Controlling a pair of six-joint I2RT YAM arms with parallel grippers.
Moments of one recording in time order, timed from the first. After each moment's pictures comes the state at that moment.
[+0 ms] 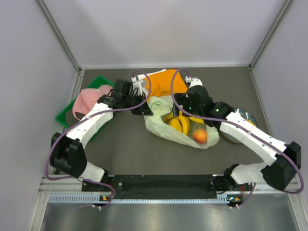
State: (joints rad) left arm -0.41 1.46 1.17 -0.49 0.59 -0.33; right arm 0.73 1.31 1.18 -0.57 0.24 0.48
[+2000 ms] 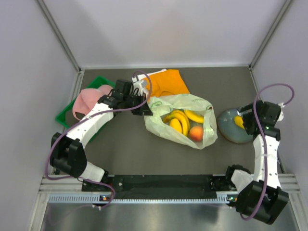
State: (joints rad) left arm -0.41 1.46 1.17 -0.49 0.56 -0.32; right arm -0.37 0.91 0.75 -0.51 -0.10 0.87
